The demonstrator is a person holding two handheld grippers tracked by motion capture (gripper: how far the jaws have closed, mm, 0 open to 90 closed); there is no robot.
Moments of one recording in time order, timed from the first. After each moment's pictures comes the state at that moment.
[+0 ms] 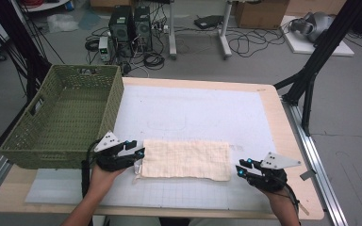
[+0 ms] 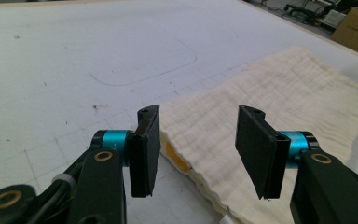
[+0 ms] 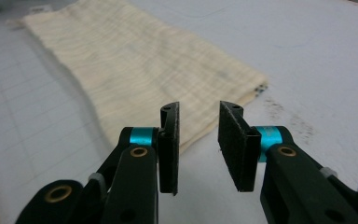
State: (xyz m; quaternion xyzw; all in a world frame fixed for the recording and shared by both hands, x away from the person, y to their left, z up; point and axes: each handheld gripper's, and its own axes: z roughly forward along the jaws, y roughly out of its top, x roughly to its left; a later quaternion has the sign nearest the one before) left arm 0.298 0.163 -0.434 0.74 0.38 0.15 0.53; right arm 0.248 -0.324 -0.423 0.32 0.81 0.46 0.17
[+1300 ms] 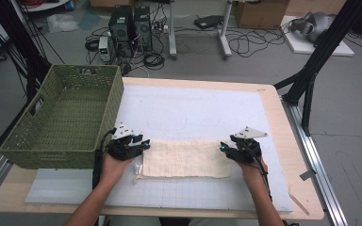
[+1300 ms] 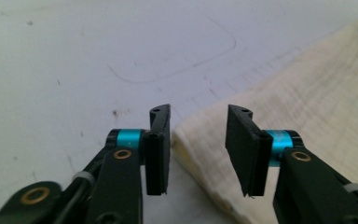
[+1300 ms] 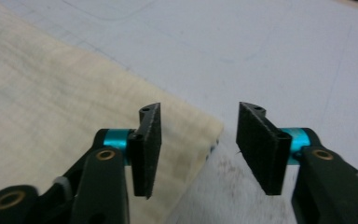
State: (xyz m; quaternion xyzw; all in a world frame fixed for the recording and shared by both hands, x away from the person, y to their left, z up) left arm 0.336 0.140 -0.434 0.76 0.41 0.18 0.47; right arm 0.330 -0.269 -0.427 0.40 0.80 0.38 0.24
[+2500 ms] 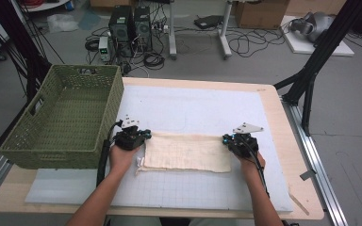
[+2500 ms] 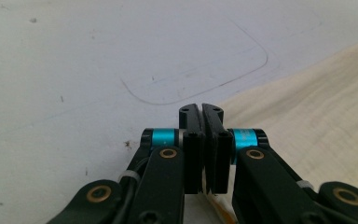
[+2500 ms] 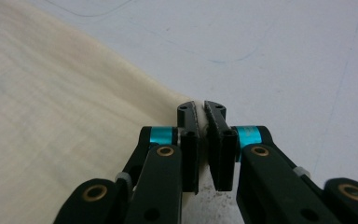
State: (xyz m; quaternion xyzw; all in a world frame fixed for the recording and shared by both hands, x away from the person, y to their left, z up) left arm 0.367 0.126 -0.447 0.75 0.45 0.17 0.45; right arm 0.353 -0.270 -0.441 0.42 0.80 0.37 0.23
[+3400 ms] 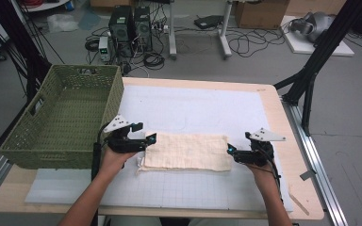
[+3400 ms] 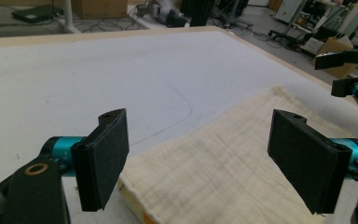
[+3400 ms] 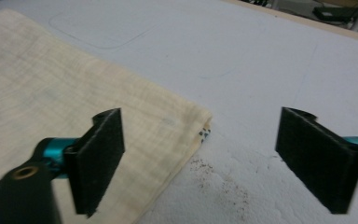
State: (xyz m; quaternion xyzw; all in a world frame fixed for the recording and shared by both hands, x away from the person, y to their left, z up) left arm 0.337 0.142 -0.413 0.72 0.36 0.14 0.58; right arm 0.315 -0.301 -0.419 0.41 0.76 0.43 0.25
